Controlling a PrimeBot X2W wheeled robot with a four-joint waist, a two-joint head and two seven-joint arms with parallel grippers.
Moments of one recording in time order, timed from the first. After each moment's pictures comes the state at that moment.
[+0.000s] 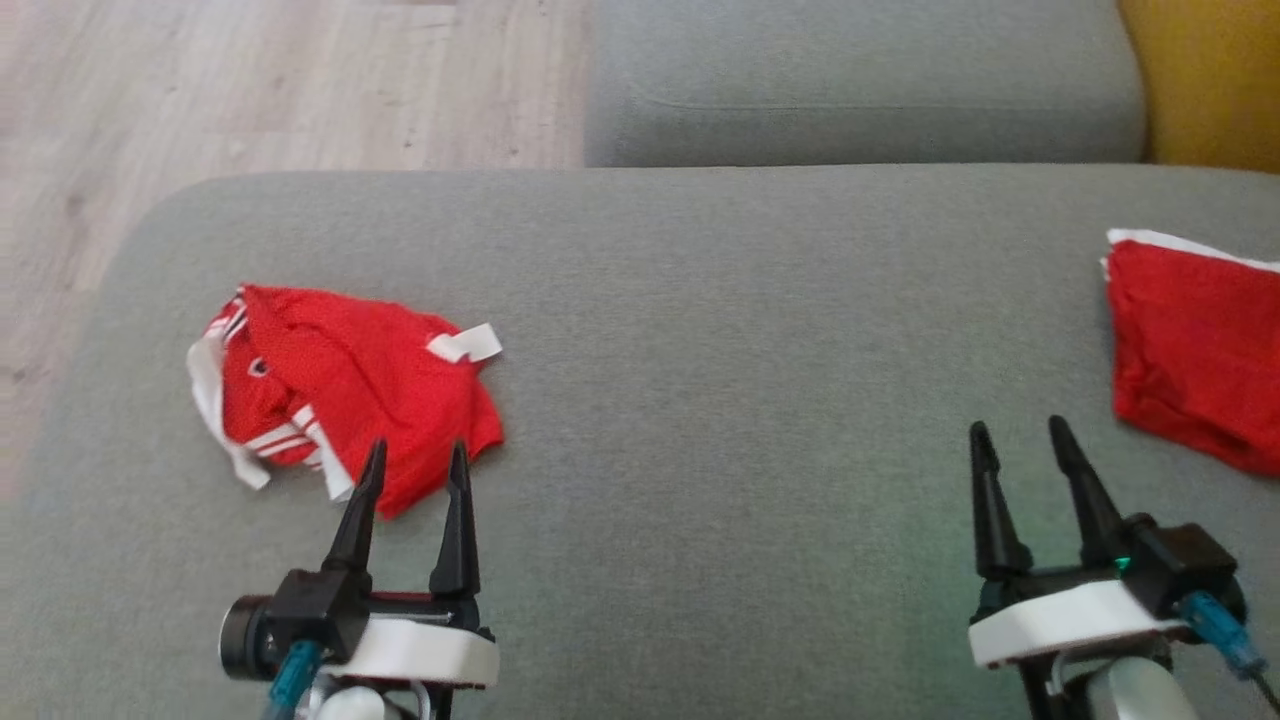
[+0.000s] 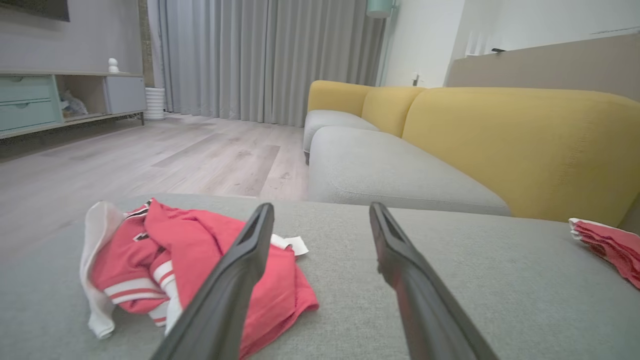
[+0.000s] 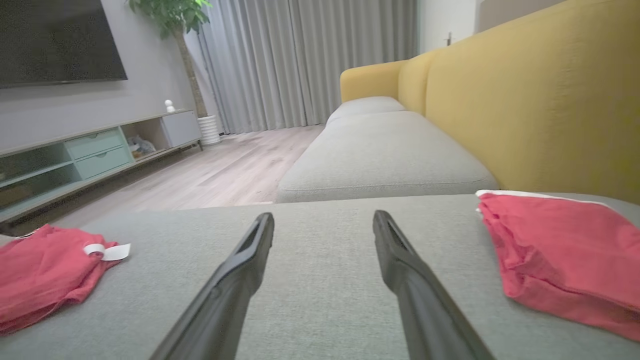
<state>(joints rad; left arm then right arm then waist) -0.03 0.05 -0.24 0.22 -0.23 0.03 -0.25 0.02 -0.05 0.02 0.21 0.15 0.13 -0.25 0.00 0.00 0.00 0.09</state>
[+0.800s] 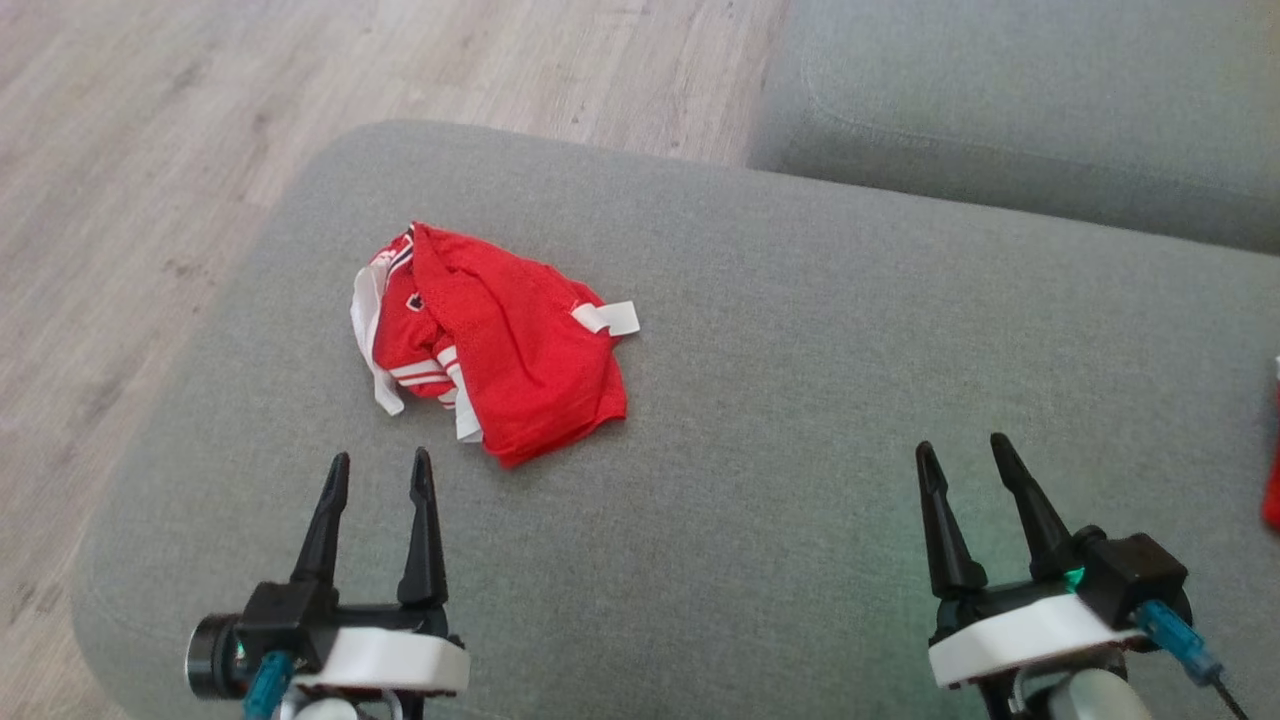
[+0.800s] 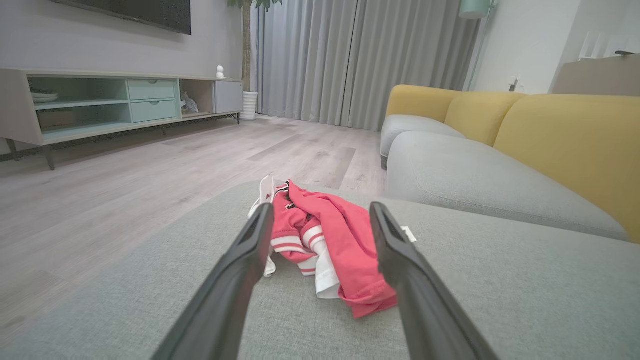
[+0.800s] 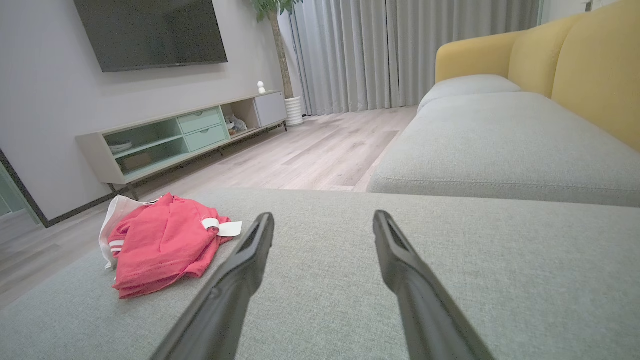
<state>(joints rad) -0.01 0.05 -0.18 0.23 -0.20 0.02 -0.25 0.03 -0.05 0.13 0.23 0.20 0.13 -0.25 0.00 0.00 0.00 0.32</state>
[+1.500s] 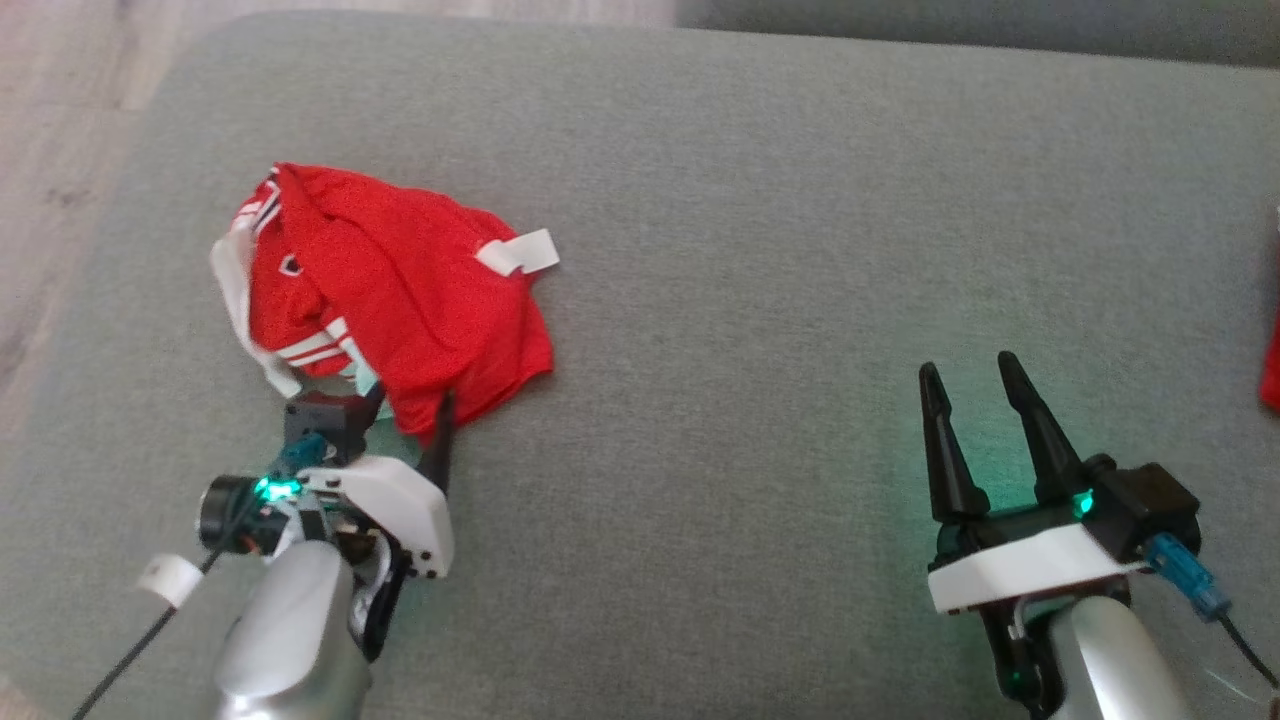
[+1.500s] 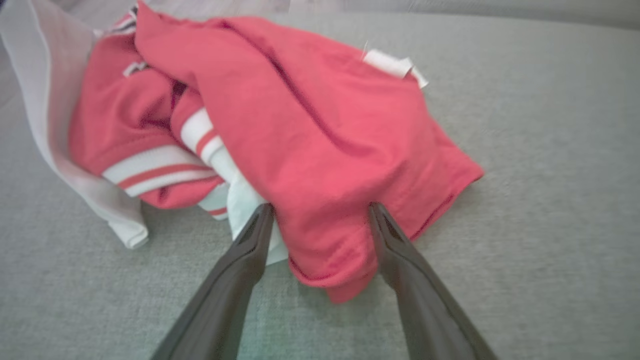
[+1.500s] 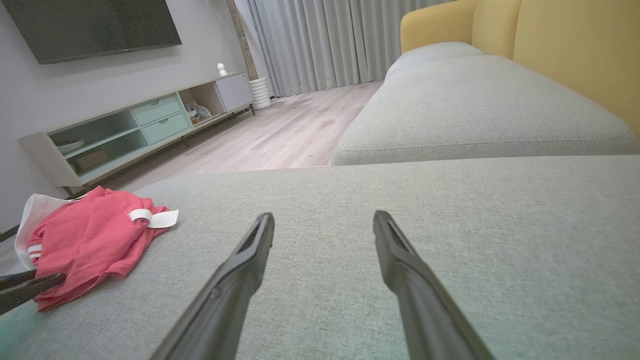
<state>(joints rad) -0.39 0.10 -0.22 0.65 -0.20 -0.09 0.07 -0.07 -0.05 0.12 0.22 0.17 0.13 -0.25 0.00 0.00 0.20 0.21</state>
